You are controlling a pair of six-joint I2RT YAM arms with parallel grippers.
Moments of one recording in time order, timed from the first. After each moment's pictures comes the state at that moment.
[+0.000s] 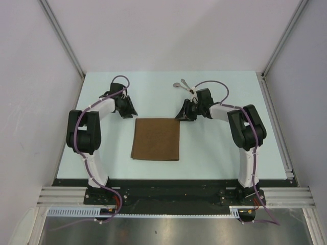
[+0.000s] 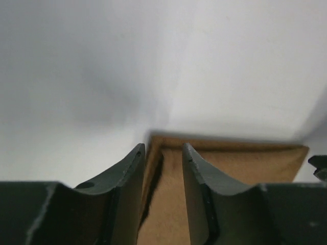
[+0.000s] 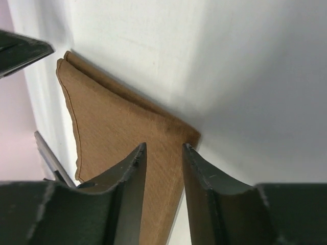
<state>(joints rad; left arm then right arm) -0.11 1.94 1.31 -0.41 0.19 -0.51 0.37 2.08 1.29 0.01 -0.58 0.61</state>
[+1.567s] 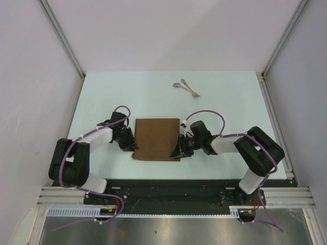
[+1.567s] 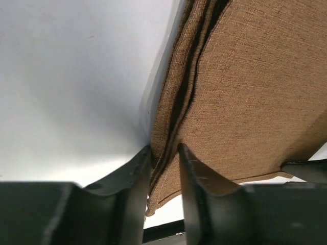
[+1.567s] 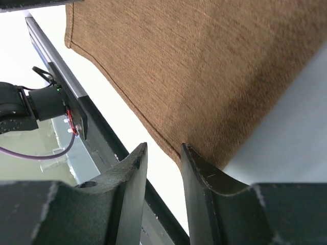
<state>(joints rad) -0.22 1.49 0.72 -0.49 0.22 -0.60 0.67 1.69 0.65 0.26 -0.61 0.73</state>
